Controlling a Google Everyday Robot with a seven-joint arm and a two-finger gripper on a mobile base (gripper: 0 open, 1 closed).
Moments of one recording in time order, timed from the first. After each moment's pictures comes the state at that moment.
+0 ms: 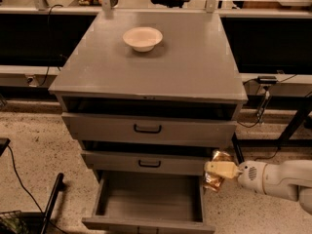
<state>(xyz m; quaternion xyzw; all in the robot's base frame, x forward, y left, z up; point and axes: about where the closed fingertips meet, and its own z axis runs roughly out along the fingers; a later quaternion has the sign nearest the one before) 0.454 -0.193 0.620 -0.87 0.04 -0.25 0.42</state>
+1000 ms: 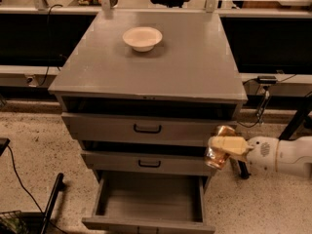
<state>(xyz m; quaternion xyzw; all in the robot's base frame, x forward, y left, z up) 0.478 -0.188 0.707 -0.84 0.02 -0.27 0.47</state>
